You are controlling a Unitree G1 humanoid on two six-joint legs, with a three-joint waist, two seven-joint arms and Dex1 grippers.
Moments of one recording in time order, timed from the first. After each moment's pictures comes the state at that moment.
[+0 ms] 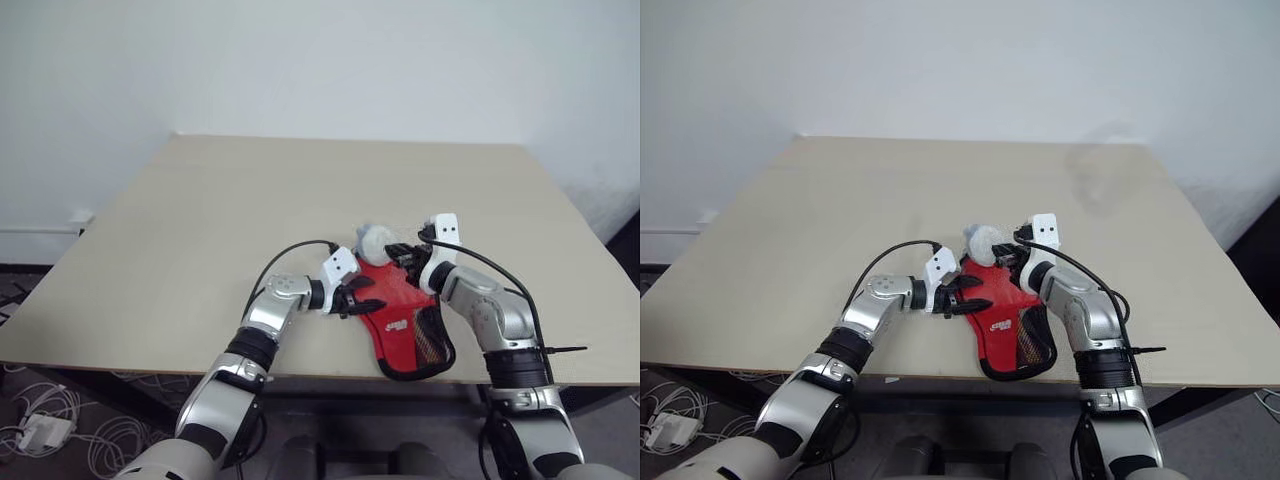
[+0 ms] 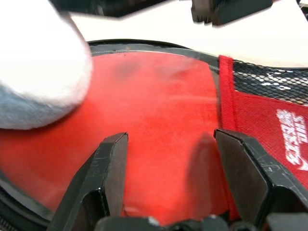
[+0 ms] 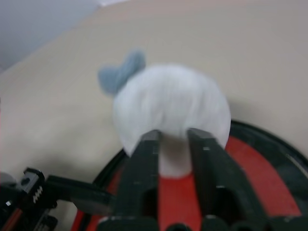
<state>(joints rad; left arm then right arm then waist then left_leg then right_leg) -0.66 0.15 -0.22 0.70 -0.03 0.09 -1.02 -0.51 -0.16 -0.03 0.10 0.37 0.69 0.39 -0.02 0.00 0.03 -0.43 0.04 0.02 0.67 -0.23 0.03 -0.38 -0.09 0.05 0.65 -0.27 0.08</state>
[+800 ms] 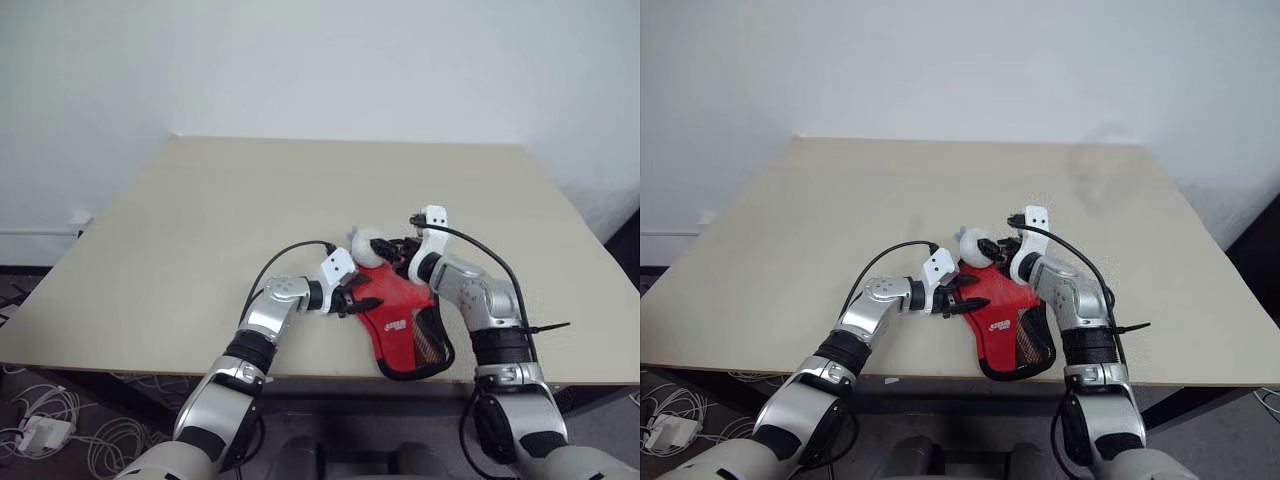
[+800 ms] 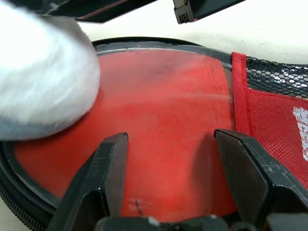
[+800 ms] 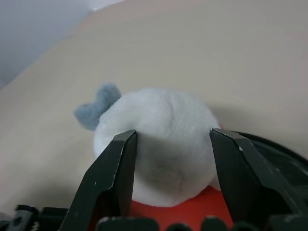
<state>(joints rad) -0.64 0.16 -0.22 0.69 -0.03 0.07 -0.98 -0.62 -0.09 -0.10 0.27 0.40 0.77 0.36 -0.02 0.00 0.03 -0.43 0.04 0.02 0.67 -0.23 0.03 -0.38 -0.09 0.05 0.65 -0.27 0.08</state>
